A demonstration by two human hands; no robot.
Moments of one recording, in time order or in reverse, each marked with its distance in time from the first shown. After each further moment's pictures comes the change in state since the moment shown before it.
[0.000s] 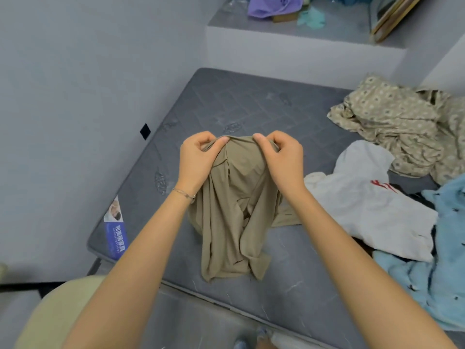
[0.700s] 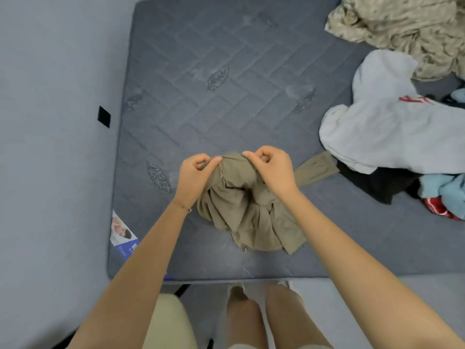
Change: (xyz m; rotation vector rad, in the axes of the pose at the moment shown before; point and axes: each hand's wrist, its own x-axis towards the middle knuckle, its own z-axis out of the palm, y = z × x) left_hand 0.073 -0.248 -0.058 0.015 -0.498 -0.239; right_hand -0.004 0.131 0.207 -0.171 0.034 0.444
